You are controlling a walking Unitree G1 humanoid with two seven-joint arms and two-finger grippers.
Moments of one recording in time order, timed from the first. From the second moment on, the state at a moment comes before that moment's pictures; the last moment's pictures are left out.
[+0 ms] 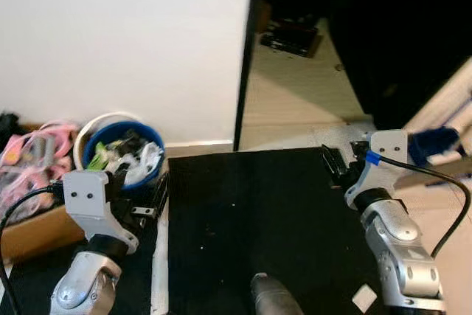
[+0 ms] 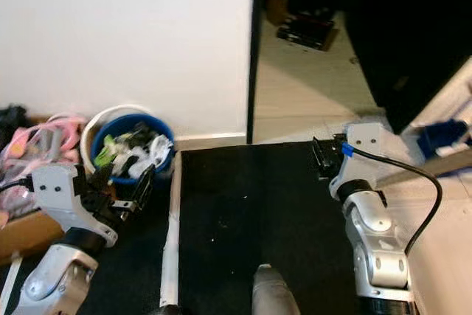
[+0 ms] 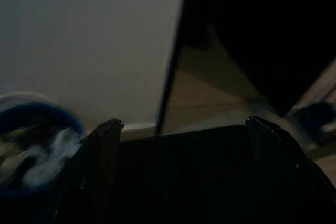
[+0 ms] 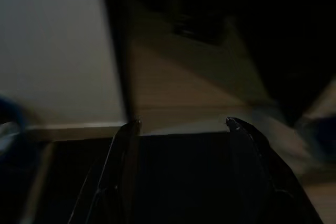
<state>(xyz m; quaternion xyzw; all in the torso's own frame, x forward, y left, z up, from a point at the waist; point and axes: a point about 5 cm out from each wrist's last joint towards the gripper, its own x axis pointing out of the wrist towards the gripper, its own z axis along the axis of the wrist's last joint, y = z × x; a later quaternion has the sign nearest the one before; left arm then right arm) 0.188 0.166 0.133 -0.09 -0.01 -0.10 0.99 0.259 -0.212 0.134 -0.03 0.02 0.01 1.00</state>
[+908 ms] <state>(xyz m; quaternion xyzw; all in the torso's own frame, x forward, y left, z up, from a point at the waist) 0.186 0.171 0.133 -0.09 -0.01 -0.09 0.99 0.259 -0.207 0.134 -0.03 0.02 0.02 1.00</state>
